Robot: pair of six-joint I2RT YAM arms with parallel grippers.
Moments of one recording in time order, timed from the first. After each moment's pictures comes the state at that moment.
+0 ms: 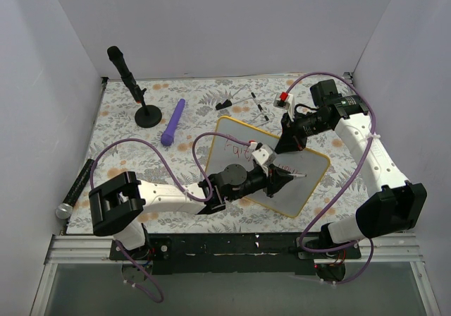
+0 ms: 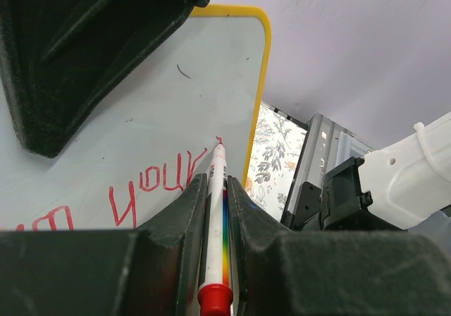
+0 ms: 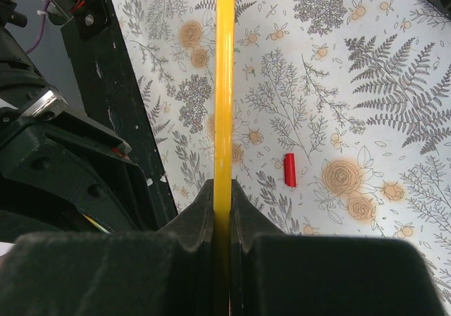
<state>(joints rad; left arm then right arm) -1.23 1.58 0.85 0.75 -0.08 -0.34 0.26 1.43 1.44 -1.21 -0.91 -0.63</state>
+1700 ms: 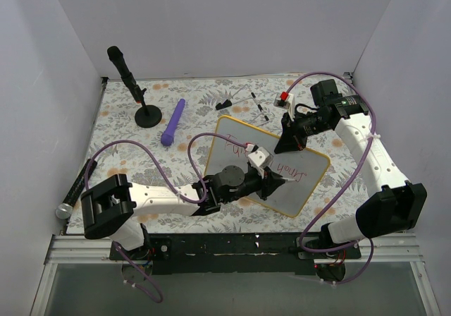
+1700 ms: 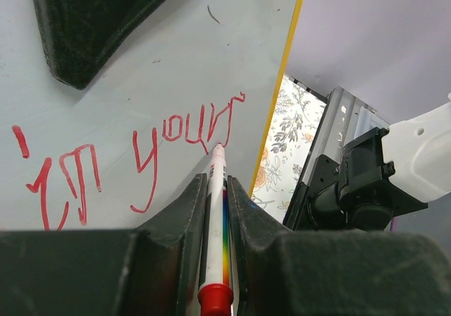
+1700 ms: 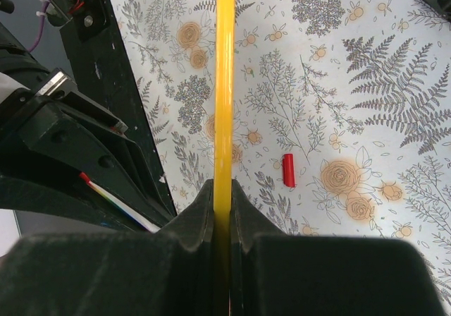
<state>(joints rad) -1.24 1.52 0.81 0.62 -0.12 -0.36 0.26 1.43 1.44 -1.20 -0.91 -0.63</state>
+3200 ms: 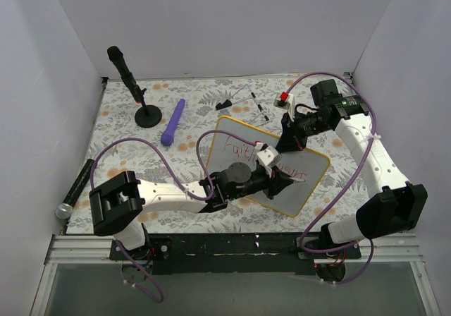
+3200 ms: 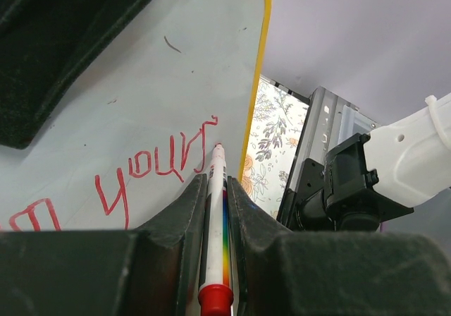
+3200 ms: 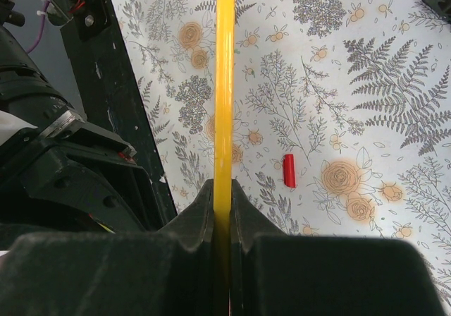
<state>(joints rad) -1.23 1.58 0.89 0.64 -0.04 -0.33 0.26 1.42 1.44 -1.21 -0.91 -0.63</state>
